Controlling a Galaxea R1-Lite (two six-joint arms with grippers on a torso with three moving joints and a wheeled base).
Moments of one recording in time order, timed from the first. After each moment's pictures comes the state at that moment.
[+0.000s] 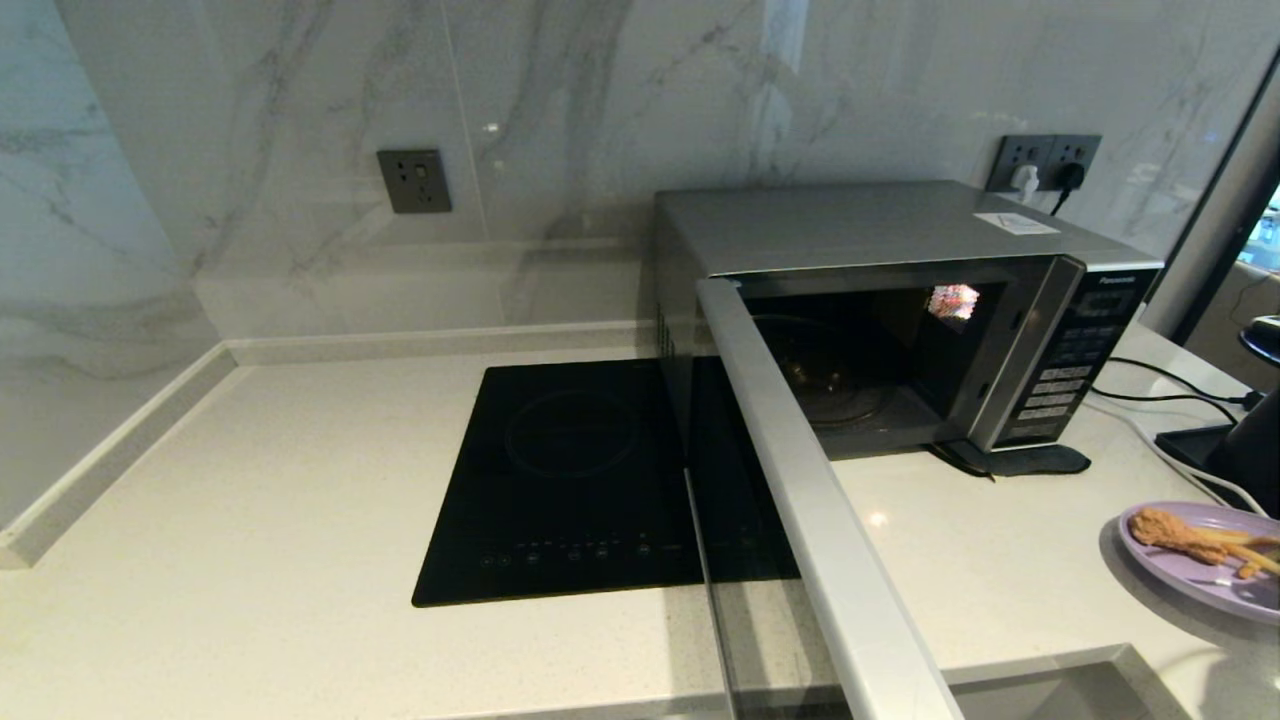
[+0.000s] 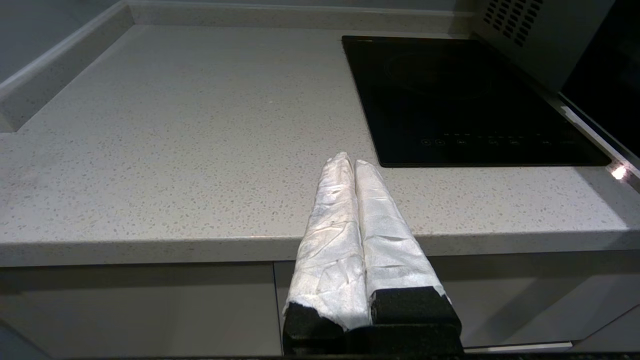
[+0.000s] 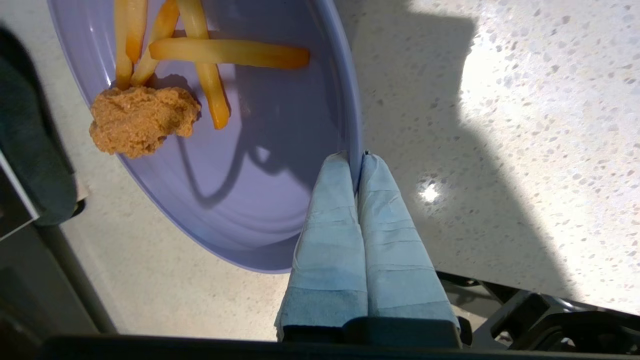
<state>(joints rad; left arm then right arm) 0.00 0.00 0.00 -0.01 0.02 -0.07 -0.79 1.88 -1.27 0.66 0.12 0.73</state>
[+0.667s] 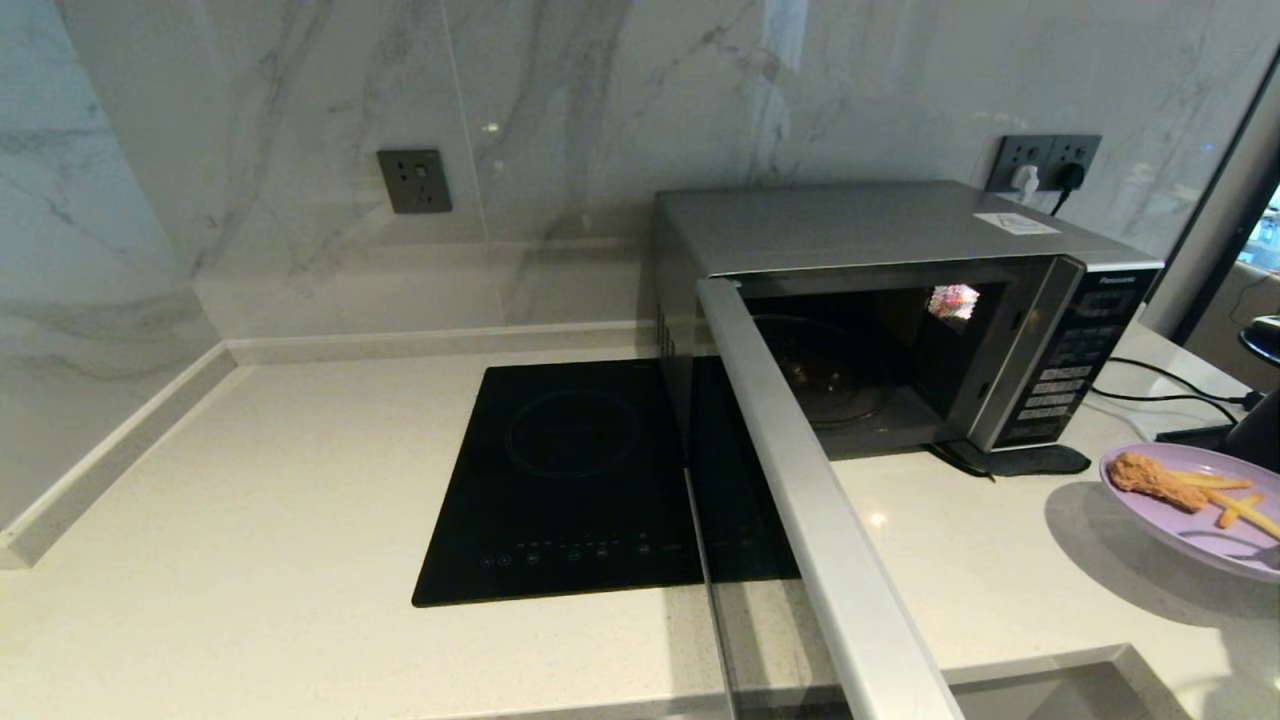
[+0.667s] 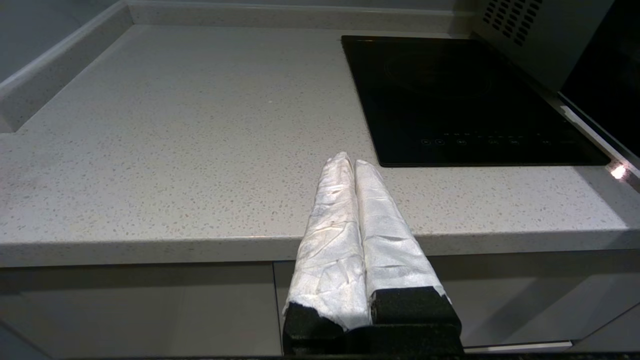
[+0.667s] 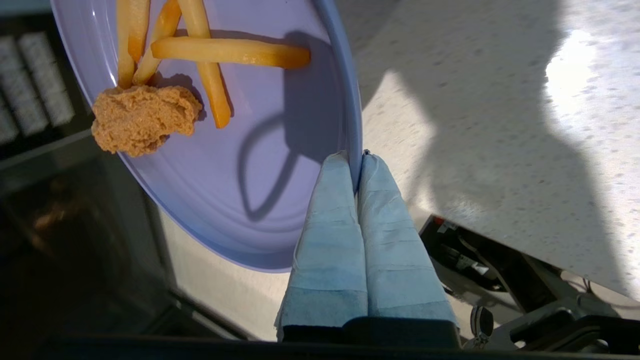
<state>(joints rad) 0.00 0.00 0.00 -0.01 0.02 -0.07 -0.80 1.77 -1.26 0.66 0.33 0.66</state>
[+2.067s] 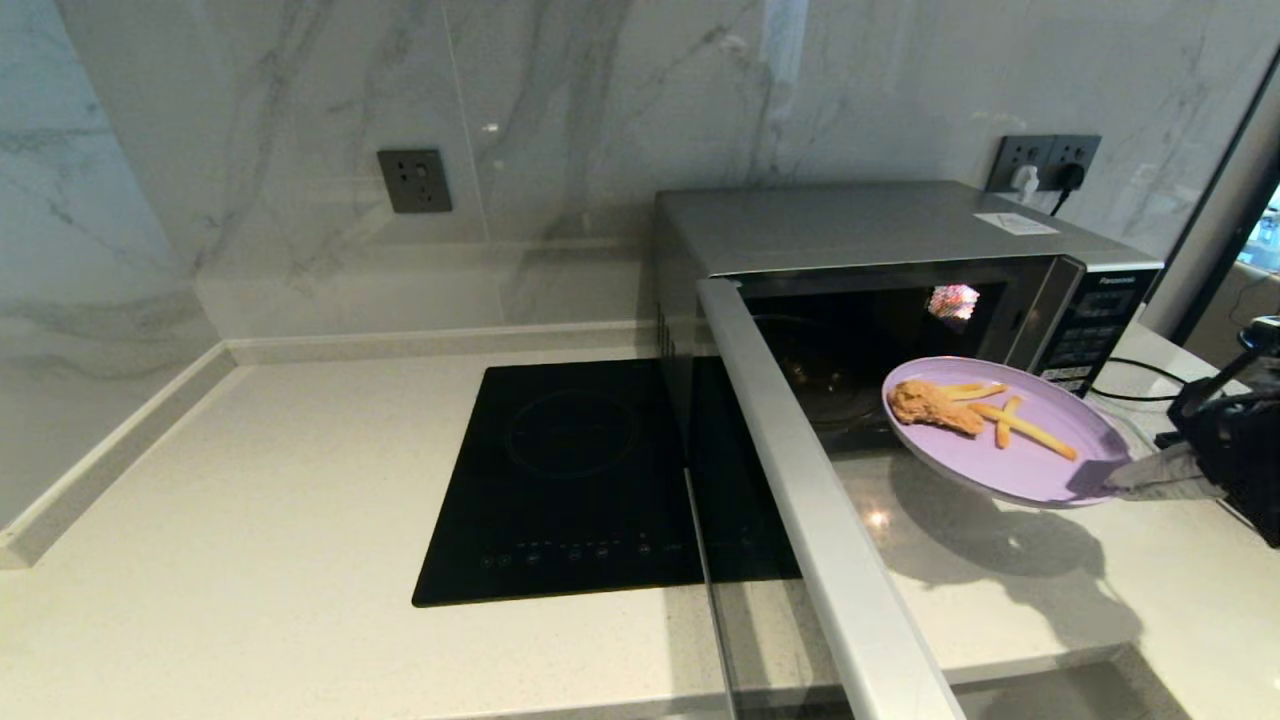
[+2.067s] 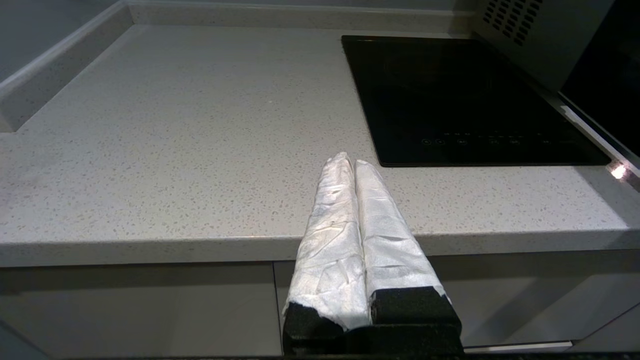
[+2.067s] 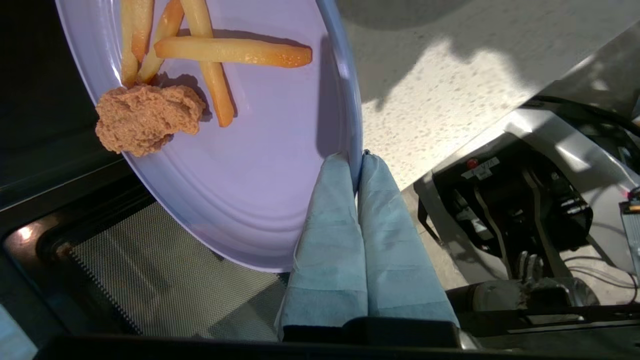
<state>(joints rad) 0.00 0.00 0.00 -0.01 0.02 -0.07 -0.23 1.61 -1.27 0.67 0.38 0.83</state>
